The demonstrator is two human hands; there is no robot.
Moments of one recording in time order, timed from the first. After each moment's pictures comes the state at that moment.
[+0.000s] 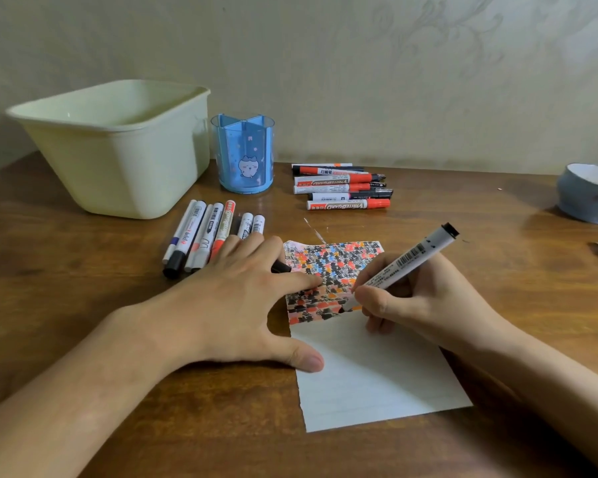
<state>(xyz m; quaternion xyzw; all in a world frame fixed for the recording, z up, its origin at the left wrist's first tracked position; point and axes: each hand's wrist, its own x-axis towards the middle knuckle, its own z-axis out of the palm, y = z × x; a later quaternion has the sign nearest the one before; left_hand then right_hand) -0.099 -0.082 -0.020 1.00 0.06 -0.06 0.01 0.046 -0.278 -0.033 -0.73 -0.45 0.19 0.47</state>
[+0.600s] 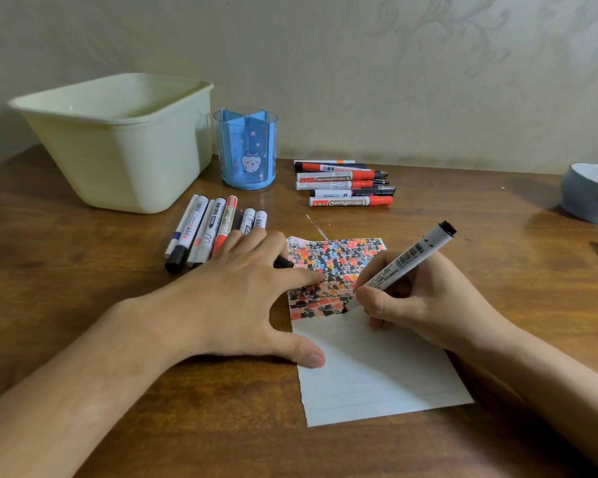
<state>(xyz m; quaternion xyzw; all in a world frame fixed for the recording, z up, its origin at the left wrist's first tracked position) -0.099 -0.081 -0.020 1.00 0.05 -0.05 0.01 0.045 -0.277 -0.035 -0.75 -0.45 0.18 0.45</state>
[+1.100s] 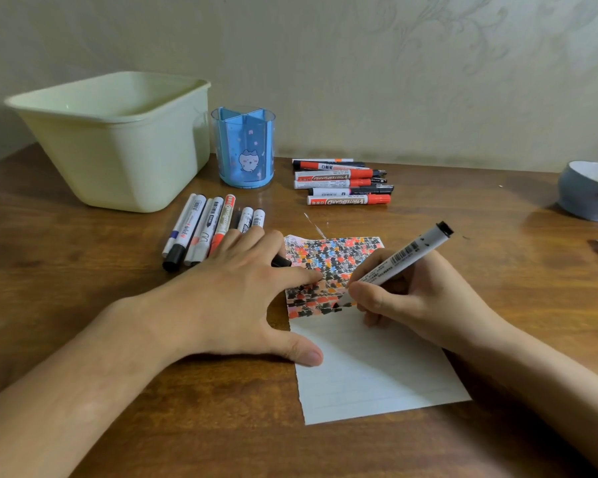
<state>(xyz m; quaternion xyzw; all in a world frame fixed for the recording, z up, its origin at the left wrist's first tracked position) -0.100 -0.081 -0.022 1.00 0.05 -0.04 0.01 0.045 -0.275 -0.036 -0.74 -0.46 0.17 0.45</state>
